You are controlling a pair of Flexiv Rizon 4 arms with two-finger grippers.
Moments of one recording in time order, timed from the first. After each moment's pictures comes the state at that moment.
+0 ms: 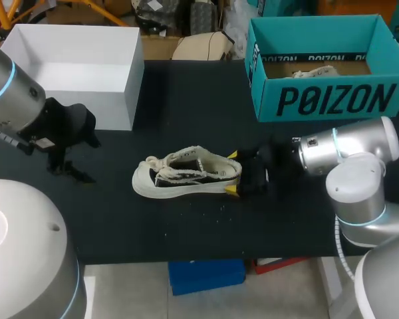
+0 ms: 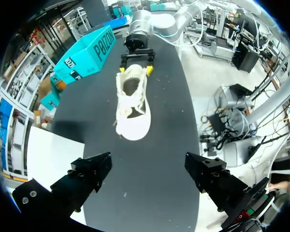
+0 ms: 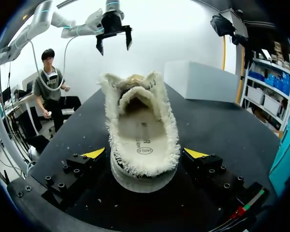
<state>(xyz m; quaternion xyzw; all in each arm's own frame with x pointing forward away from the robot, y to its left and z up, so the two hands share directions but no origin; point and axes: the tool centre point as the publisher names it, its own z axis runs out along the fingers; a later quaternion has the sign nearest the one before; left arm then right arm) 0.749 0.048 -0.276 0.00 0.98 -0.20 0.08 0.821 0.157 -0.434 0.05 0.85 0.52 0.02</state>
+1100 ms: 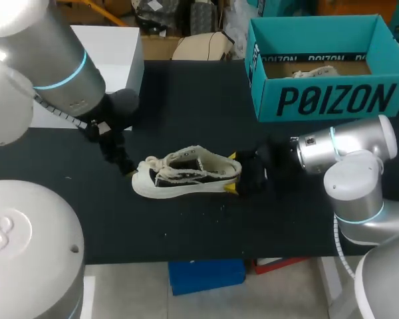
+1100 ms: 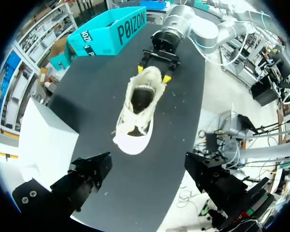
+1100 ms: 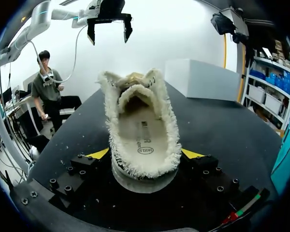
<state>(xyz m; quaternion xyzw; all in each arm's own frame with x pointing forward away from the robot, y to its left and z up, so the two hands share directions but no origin) 0.752 -0.031 -0.258 -0.17 0.98 -0.13 0.04 0.823 0.159 -0.437 0.05 0.85 0.52 0.02</state>
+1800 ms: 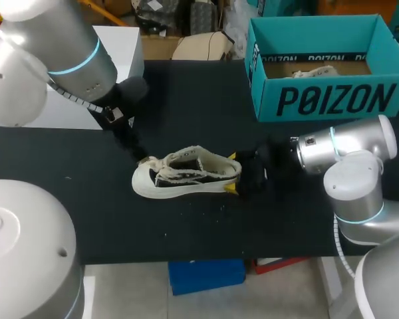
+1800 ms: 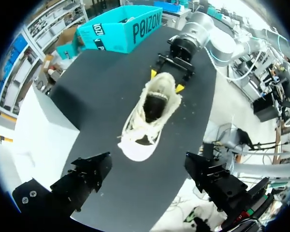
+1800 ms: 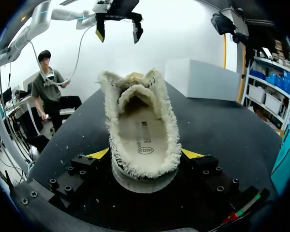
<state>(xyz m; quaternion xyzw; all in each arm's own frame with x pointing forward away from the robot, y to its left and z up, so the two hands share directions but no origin) 0.780 -0.040 -0.266 -0.25 0.96 -0.13 0.02 0.824 0.159 -0.437 0.05 0.85 0.52 0.02</state>
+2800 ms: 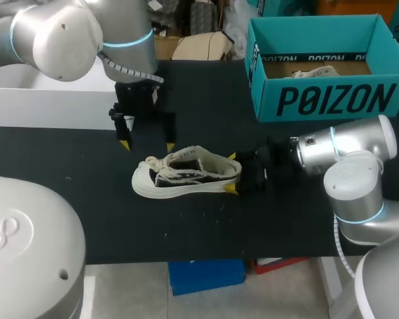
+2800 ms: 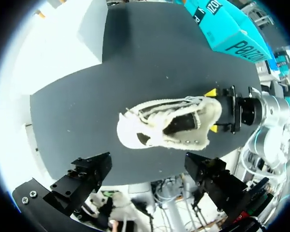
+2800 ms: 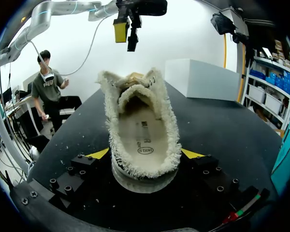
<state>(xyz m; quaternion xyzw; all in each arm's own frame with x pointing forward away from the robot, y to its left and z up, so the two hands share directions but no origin) 0.790 -0.071 -0.288 -0.66 0.75 0.02 -0.06 0.824 0.159 -0.437 0.05 0.85 0.52 0.02</state>
